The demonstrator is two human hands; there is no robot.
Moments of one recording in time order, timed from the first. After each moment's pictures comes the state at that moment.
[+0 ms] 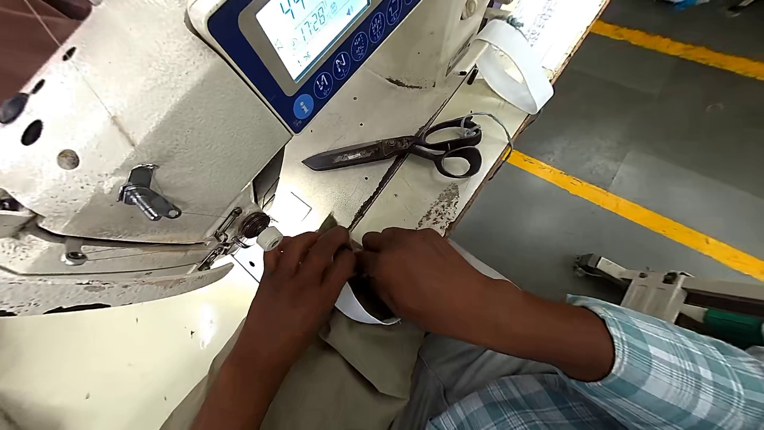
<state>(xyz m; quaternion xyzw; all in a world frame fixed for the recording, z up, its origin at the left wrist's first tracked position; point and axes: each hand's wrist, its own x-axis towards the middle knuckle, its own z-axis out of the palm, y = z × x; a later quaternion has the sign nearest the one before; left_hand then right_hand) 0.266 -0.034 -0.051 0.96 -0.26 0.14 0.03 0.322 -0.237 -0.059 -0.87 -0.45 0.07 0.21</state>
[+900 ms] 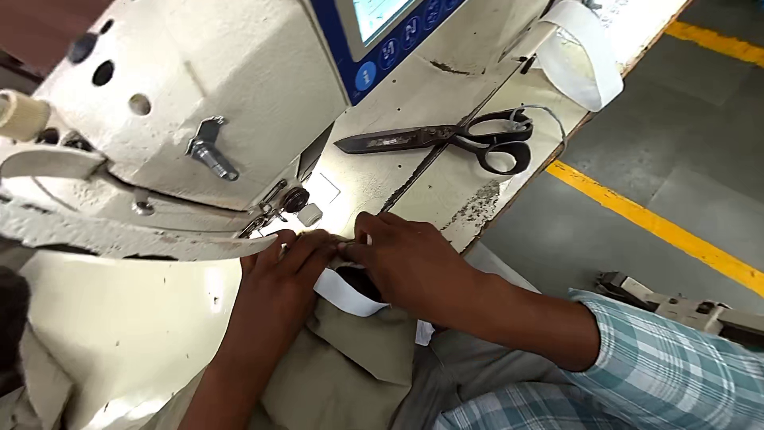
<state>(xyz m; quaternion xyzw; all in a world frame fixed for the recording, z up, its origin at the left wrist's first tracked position) 0.231 0.007 -0.055 0.99 -0.13 0.09 0.02 0.322 -0.199 -0.074 -0.84 -0.48 0.06 0.26</state>
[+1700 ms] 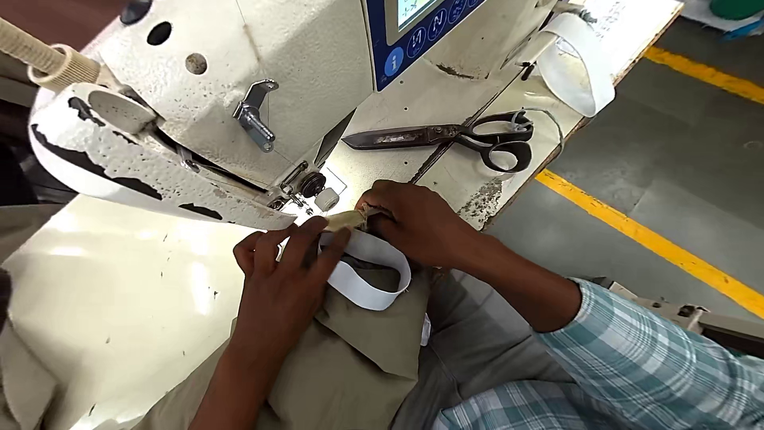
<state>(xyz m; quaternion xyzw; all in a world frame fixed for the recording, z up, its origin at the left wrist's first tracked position) 0.225 0.005 -0.064 0.97 -0.13 0.22 0.00 0.363 -0.196 -0.076 -0.84 -0.37 0.19 0.35</state>
